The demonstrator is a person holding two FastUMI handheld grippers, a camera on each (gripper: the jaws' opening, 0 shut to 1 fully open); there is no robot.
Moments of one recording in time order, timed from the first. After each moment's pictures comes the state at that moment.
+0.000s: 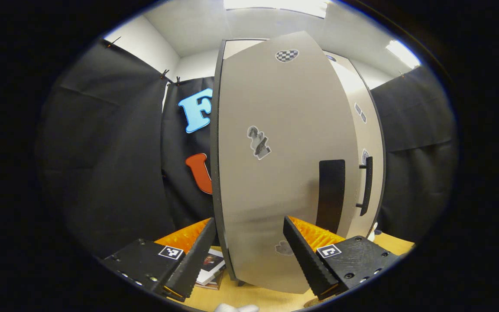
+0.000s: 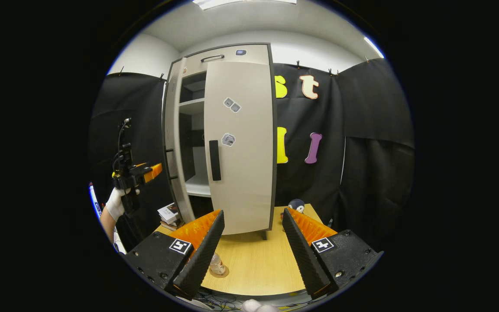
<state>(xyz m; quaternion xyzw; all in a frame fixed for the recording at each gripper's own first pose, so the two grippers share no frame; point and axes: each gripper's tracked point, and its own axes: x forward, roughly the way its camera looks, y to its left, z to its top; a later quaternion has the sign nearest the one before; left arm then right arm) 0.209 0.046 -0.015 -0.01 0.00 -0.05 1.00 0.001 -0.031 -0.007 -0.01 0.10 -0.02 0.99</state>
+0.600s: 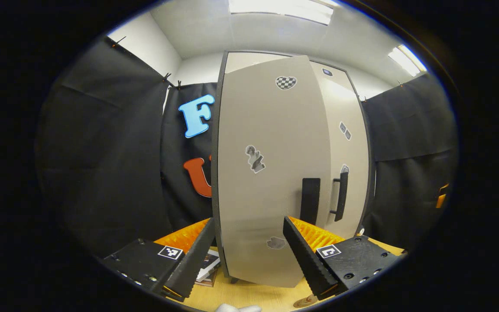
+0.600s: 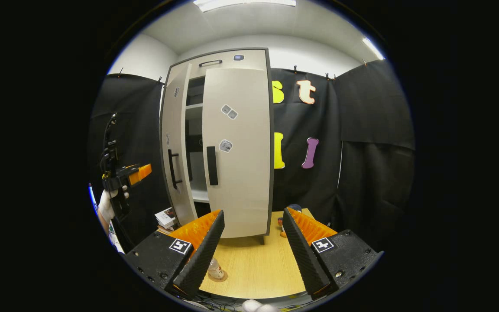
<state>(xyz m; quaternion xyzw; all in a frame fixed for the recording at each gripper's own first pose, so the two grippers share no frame) 0.158 0.044 0.013 -0.02 -0.02 -0.07 1.00 0.011 -0.025 0.006 -0.01 0.07 -0.03 1.00</state>
